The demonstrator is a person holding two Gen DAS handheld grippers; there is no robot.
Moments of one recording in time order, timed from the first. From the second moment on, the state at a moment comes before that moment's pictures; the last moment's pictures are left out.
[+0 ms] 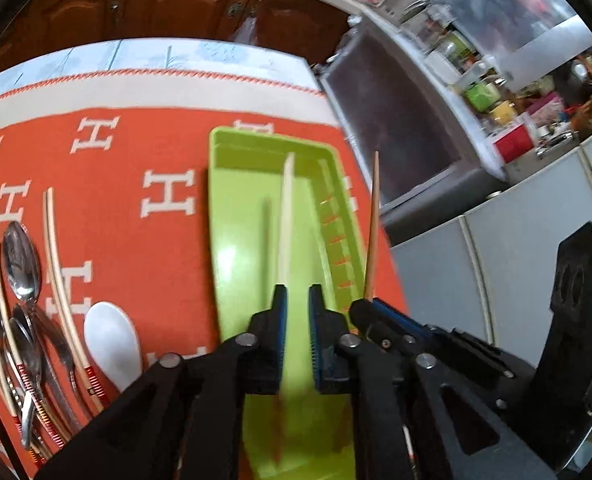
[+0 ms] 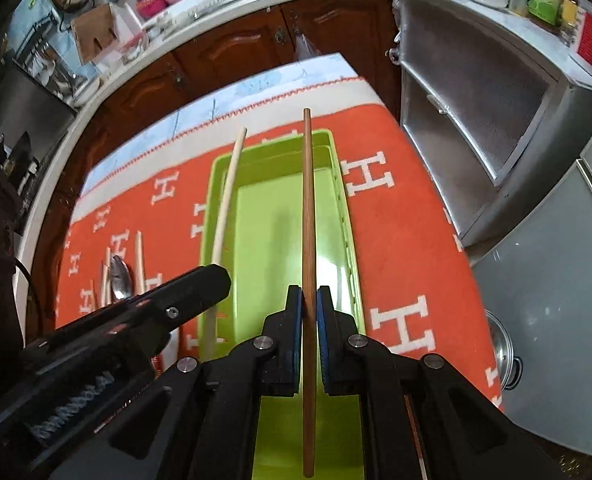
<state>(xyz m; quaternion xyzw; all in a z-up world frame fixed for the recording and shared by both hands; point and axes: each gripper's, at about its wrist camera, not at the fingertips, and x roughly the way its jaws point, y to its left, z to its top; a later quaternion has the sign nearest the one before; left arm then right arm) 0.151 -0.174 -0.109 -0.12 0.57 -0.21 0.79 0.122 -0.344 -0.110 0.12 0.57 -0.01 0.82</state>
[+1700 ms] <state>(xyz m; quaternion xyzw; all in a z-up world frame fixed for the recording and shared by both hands) 0.078 0.067 -0.092 -0.03 0.55 0.00 0.84 0.097 -0.284 -0.082 0.16 0.54 0.02 0.83</state>
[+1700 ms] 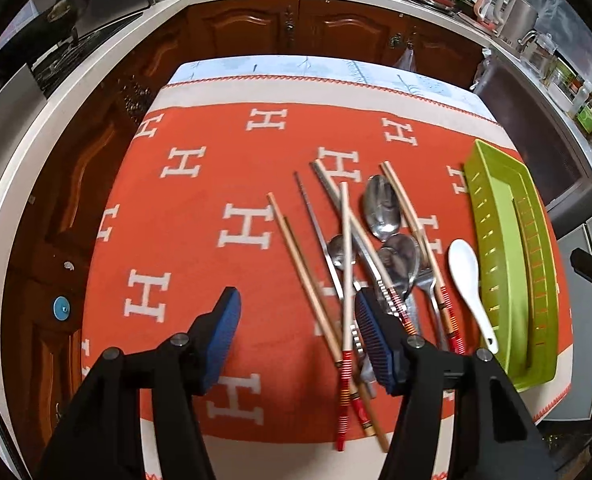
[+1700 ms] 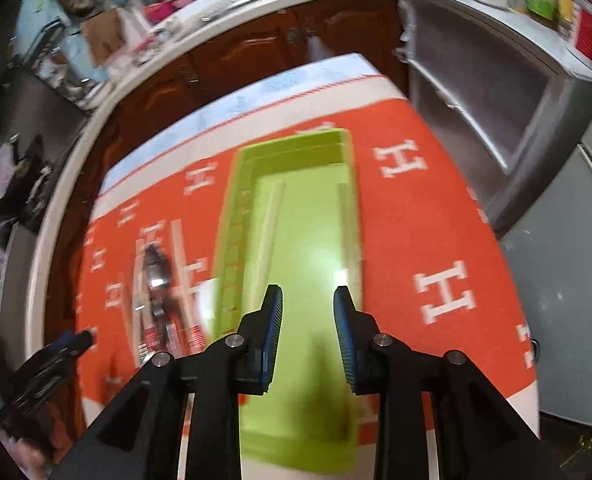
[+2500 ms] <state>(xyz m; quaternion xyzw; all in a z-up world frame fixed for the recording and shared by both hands) 0.089 0.085 -0.124 -0.08 0.57 -0.09 0.81 0.148 -0.089 -0.147 0.12 0.63 0.21 0.74</state>
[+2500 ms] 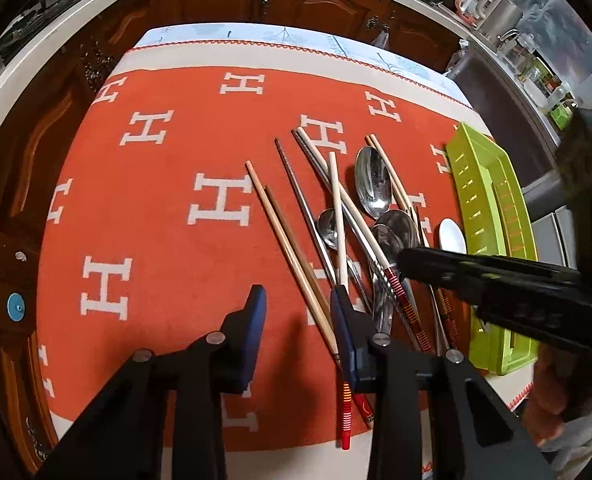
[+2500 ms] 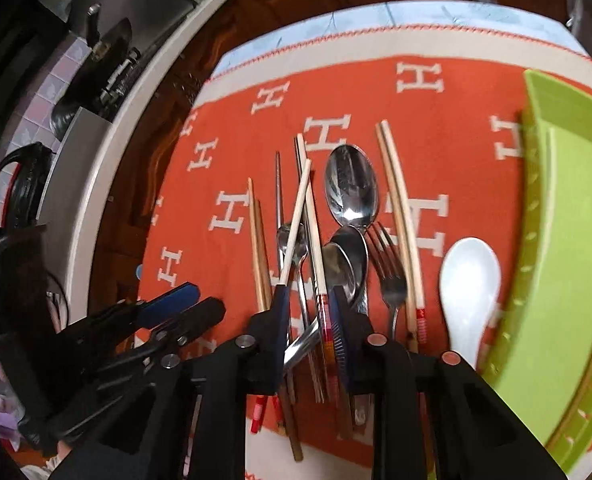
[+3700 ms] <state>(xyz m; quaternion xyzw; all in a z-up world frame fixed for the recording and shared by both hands) 0.125 0.040 -0.161 -0.07 0.61 -0.13 0.78 0.119 -0.128 -0.147 0.14 0.61 0.23 0.74</state>
